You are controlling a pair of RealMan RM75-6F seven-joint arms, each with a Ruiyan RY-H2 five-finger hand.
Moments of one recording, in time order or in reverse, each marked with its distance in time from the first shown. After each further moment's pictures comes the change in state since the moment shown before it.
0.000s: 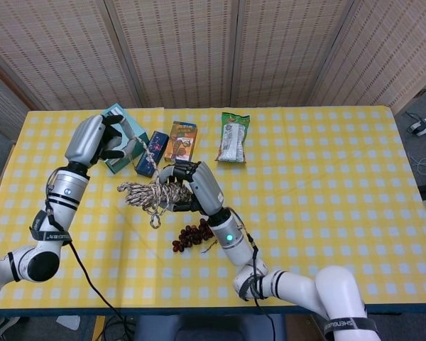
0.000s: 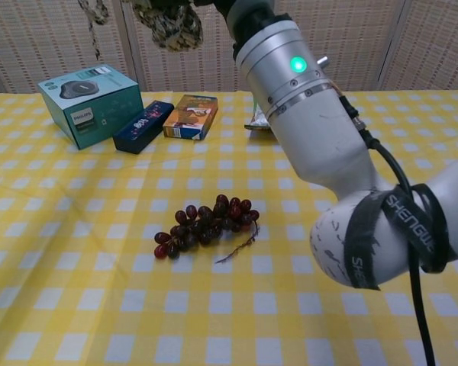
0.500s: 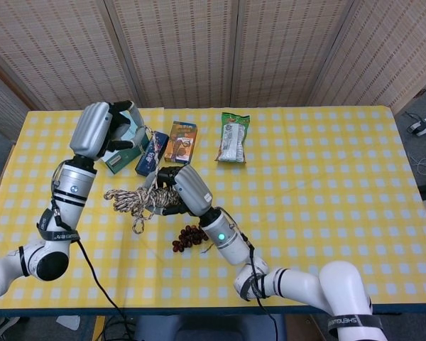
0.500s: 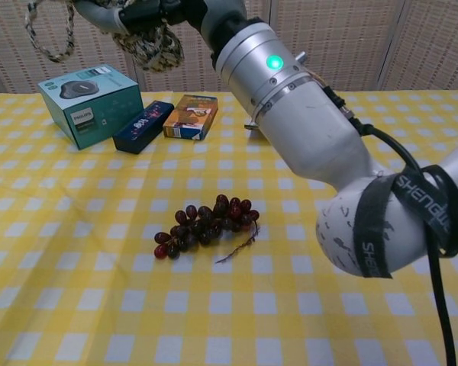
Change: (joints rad) left arm -0.038 -0.032 -0.044 -0.002 0.100 0.112 0.038; right arm 0.016 0.063 -0.029 -0.098 0.025 -0.148 -0.074
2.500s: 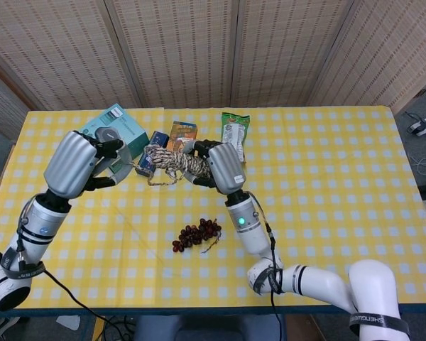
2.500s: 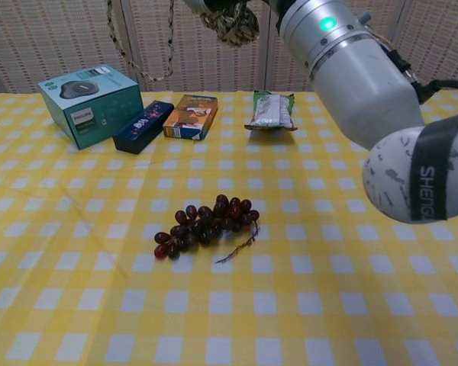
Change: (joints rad) left arm 0.179 0.127 0.128 -0.062 0.591 0.182 -0.113; right arm -0.096 0.131 0.086 -0.190 0.199 -0.057 -0.456
